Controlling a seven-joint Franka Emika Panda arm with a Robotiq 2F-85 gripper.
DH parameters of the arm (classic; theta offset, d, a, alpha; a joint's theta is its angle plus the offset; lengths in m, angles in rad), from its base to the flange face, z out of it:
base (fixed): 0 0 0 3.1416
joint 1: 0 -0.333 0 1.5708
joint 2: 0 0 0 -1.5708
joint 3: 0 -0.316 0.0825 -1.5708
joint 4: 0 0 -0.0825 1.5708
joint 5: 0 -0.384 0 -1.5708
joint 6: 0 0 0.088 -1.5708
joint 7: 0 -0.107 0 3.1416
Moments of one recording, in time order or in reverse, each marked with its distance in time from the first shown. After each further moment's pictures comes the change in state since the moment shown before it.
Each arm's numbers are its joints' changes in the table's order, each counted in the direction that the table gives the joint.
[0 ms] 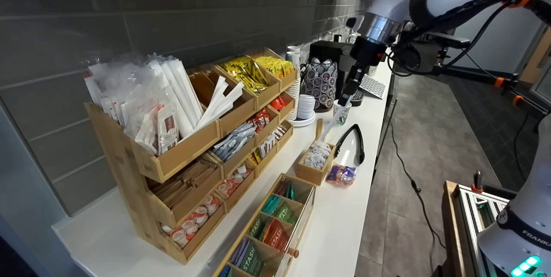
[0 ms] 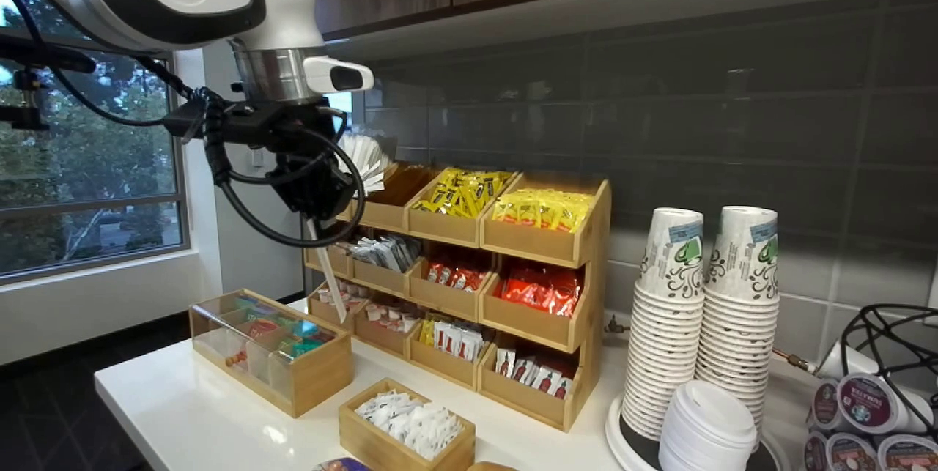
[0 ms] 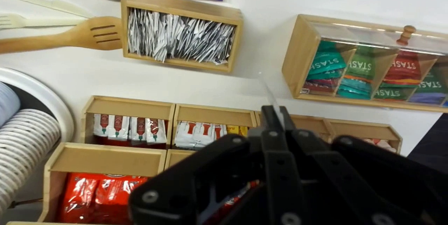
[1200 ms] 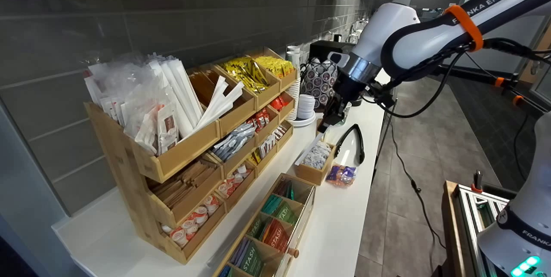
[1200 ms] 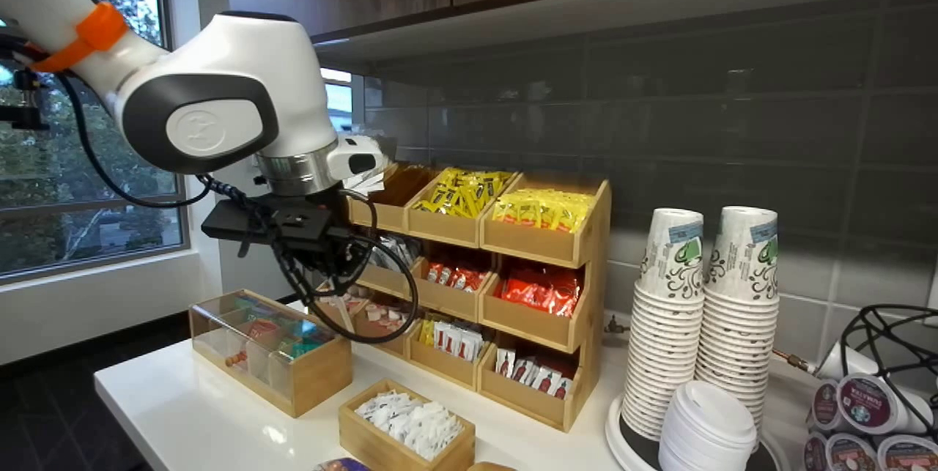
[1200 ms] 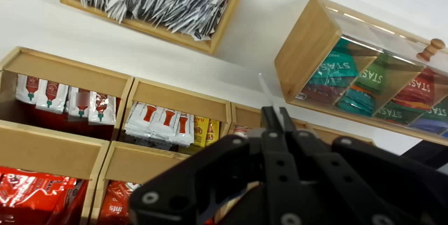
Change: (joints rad) arm -0.079 0.174 0.032 -0.111 -0.189 0.383 0.338
